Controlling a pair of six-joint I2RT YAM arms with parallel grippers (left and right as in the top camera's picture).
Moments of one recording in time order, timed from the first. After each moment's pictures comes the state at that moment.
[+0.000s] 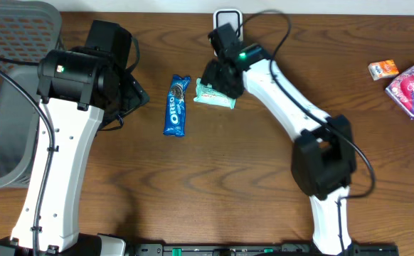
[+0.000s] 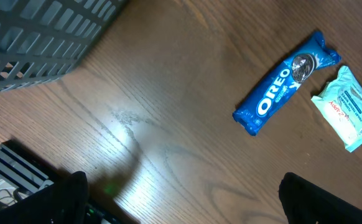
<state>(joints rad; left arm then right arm) -0.21 1.56 1.86 -1.65 -0.22 -0.85 0.51 2.19 1.91 -0.87 -0.11 0.91</state>
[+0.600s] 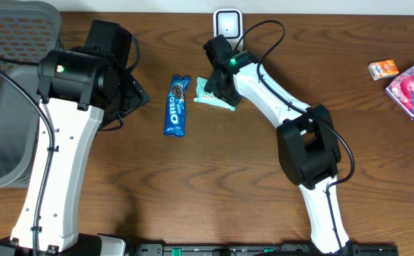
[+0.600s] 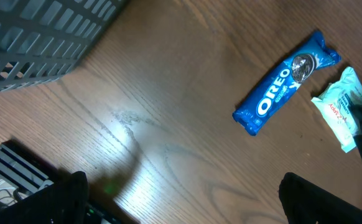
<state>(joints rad) -0.21 1.56 1.86 -1.65 -0.22 -0.85 0.52 2.33 1.92 -0.89 0.03 1.03</state>
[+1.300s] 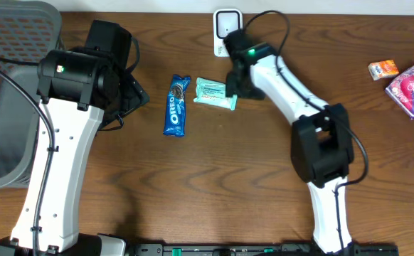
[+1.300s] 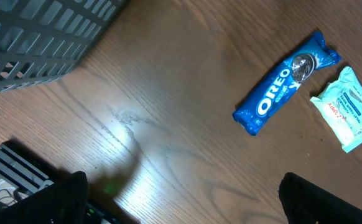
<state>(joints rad) -0.21 1.56 1.86 -1.65 -0.22 -0.85 0.41 2.28 1.92 -1.00 0.03 0.53</state>
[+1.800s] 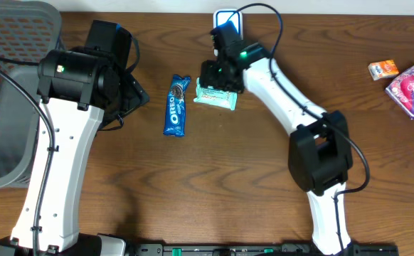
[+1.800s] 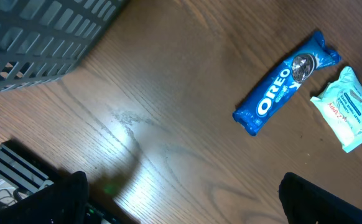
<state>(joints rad) -0.21 1.56 1.86 -1.65 -0.22 -0.85 0.51 2.24 1.92 -0.80 -0.17 0.60</state>
